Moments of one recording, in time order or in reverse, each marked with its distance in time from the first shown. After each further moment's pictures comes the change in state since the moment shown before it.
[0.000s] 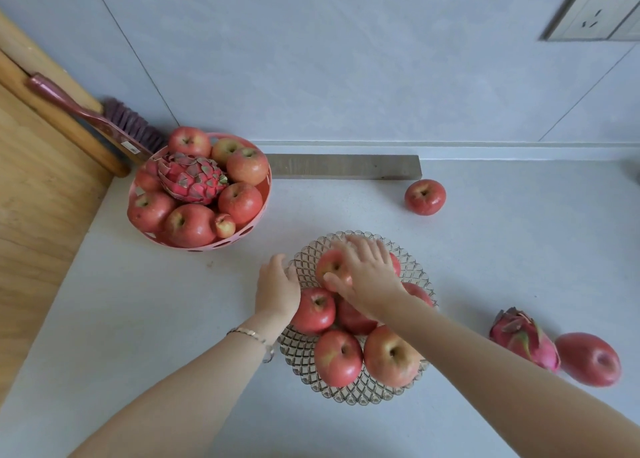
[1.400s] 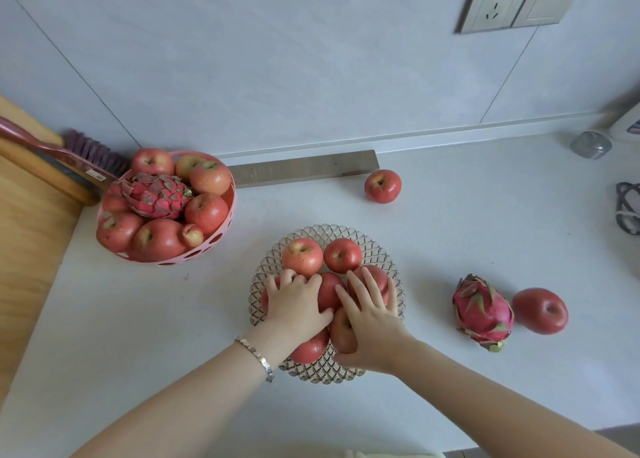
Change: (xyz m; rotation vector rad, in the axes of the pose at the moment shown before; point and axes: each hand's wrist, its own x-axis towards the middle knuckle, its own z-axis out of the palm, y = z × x) left_hand -0.059 0.037 0.023 0.866 -0.240 0.486; right_hand -0.098 0.010 0.022 -0.185 -0.140 0.103
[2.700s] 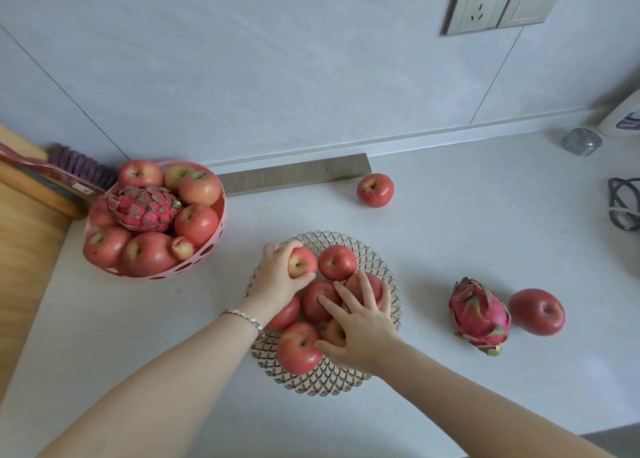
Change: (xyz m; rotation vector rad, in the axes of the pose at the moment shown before) left_hand 0.044 -0.025 -0.015 -0.600 0.132 -0.063; right_hand 0.011 0.001 0.002 0.179 -0.003 -0.004
